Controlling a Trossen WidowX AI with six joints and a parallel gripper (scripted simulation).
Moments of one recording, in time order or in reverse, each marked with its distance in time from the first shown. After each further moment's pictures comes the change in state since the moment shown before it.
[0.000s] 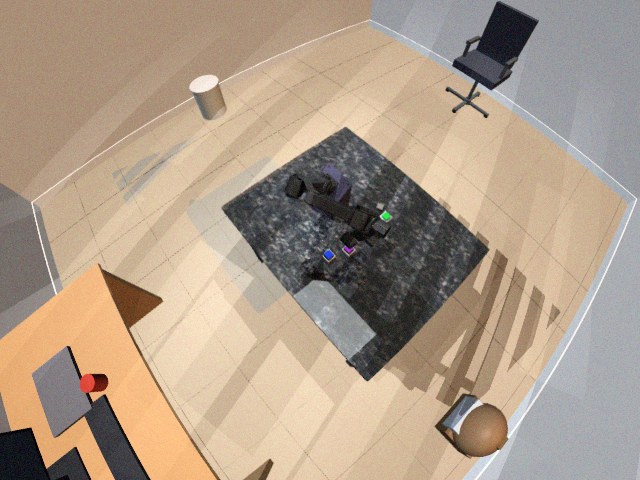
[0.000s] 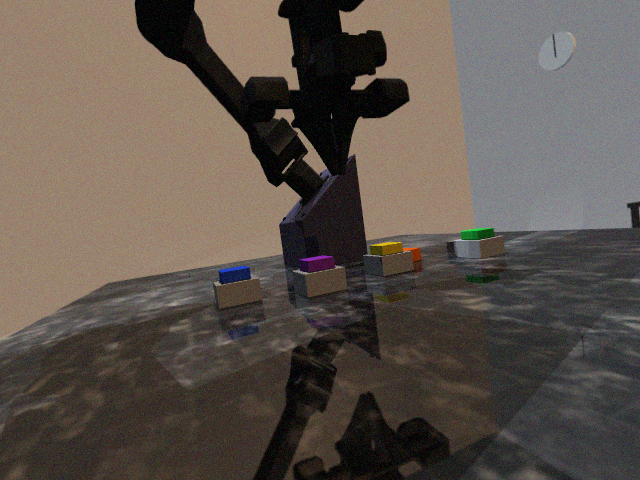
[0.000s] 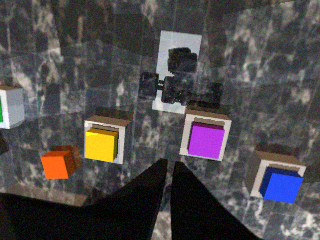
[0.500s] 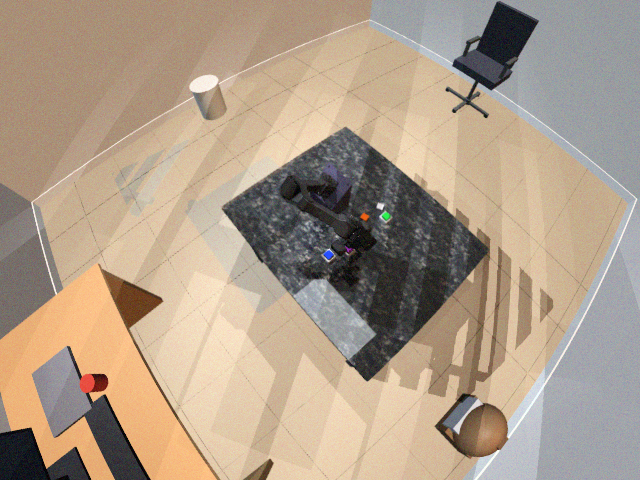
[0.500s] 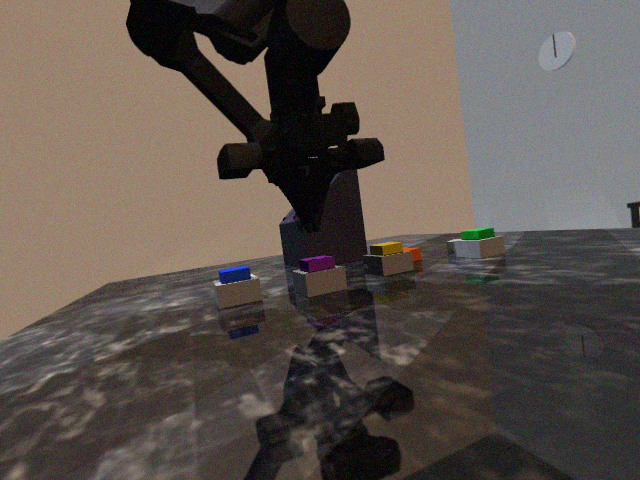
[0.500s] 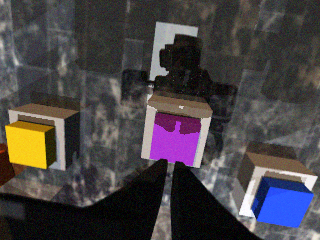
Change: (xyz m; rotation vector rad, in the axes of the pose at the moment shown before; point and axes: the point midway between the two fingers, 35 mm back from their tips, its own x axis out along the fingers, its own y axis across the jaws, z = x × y) arm 0.059 -0.036 -0.018 -0.009 0.021 -0.021
